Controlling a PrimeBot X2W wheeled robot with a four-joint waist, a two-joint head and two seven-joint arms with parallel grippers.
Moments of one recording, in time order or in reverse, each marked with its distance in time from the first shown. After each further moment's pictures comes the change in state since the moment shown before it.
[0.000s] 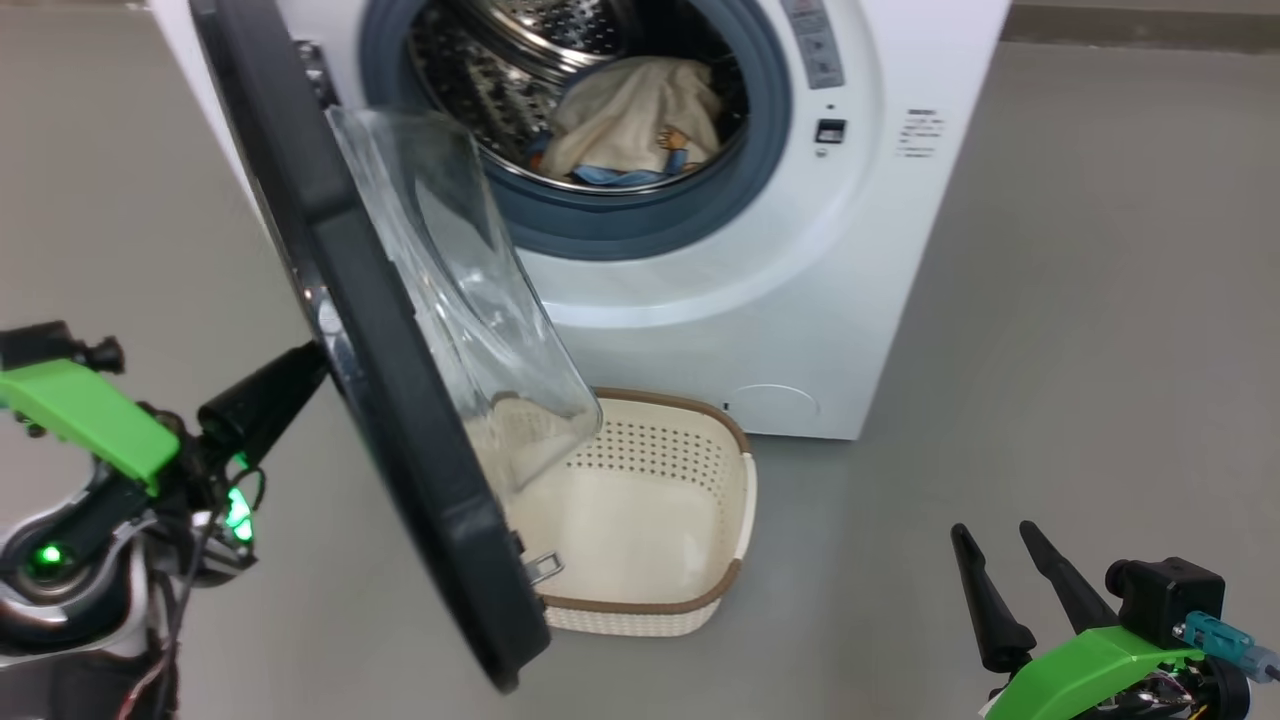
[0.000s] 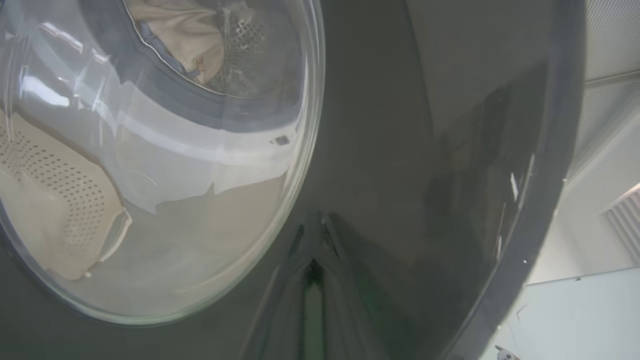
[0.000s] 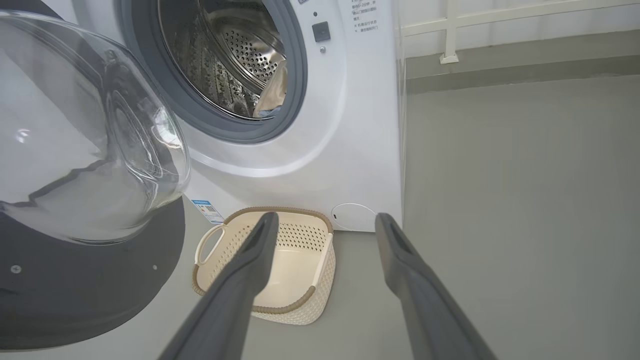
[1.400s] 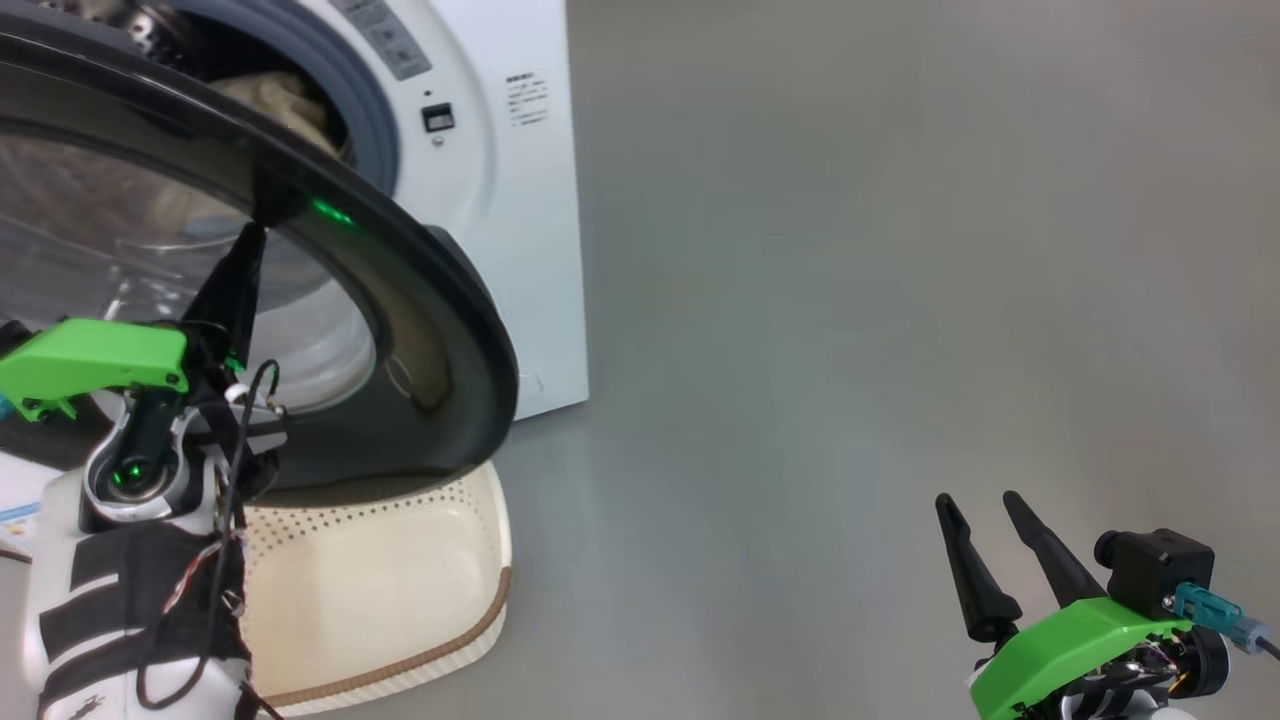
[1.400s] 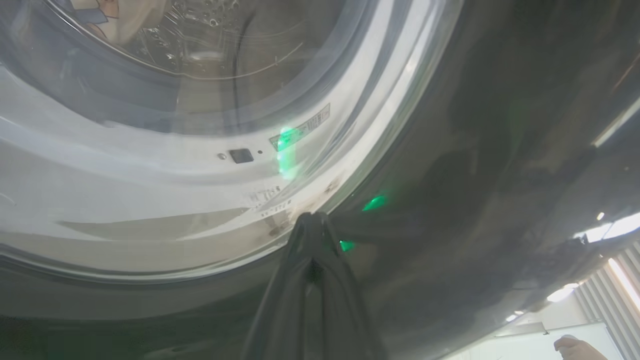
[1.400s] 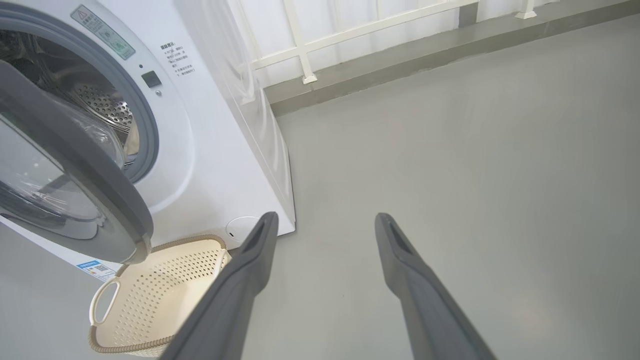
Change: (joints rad) left arm -0.278 -0.107 0.083 0.535 0.055 -0.235 -0.498; right arm -0.058 0.001 0.021 0.029 0.035 0.000 -0.014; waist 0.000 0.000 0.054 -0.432
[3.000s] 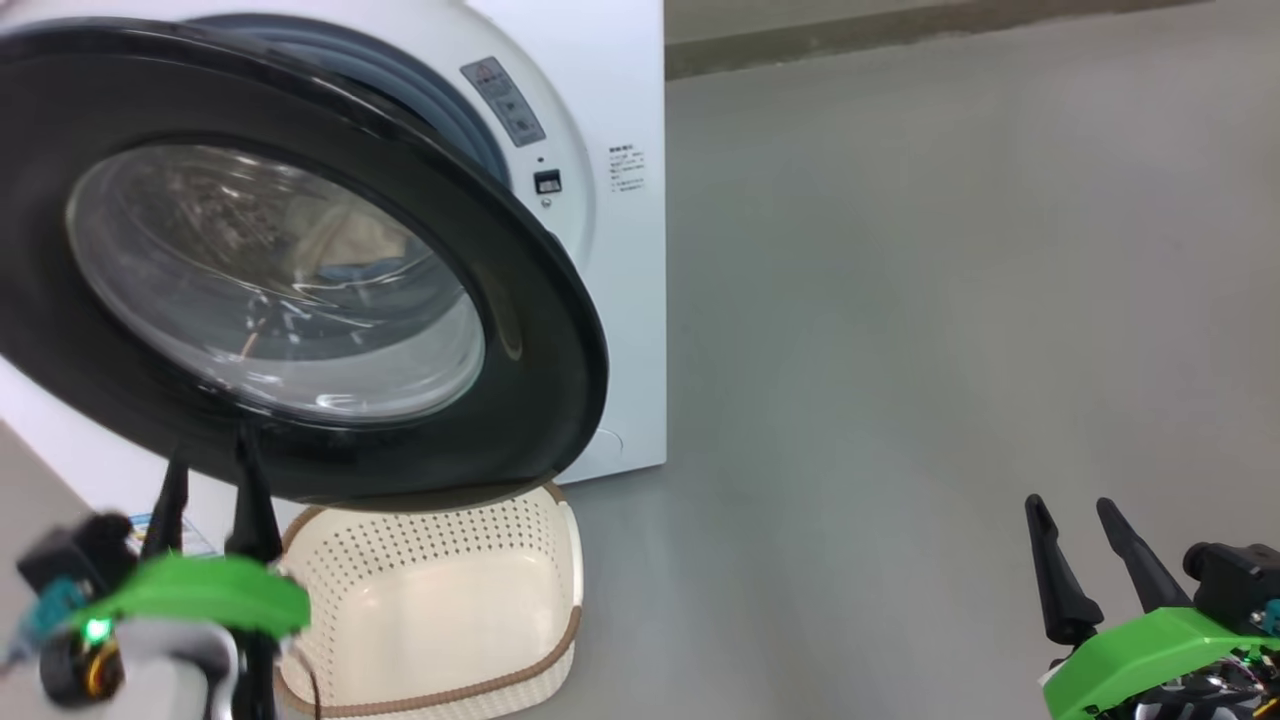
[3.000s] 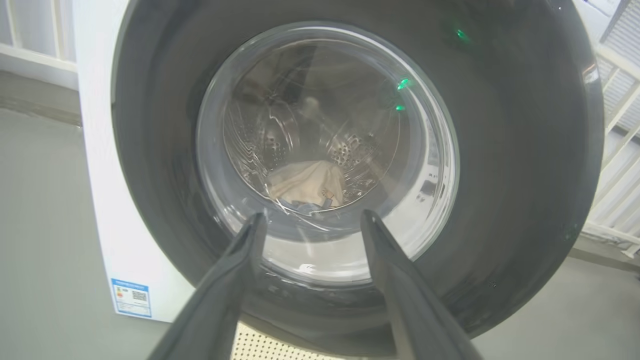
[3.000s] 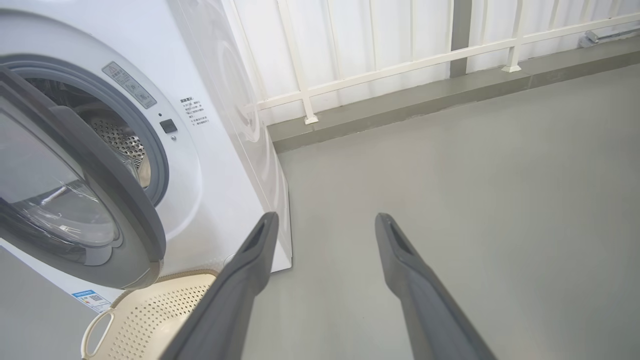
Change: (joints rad) left arm 0.376 0.166 -0.349 -0.110 0.741 0.097 -0.655; right arm 0.044 0.000 -0.136 -0.044 -0.045 0.000 0.012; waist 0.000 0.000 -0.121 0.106
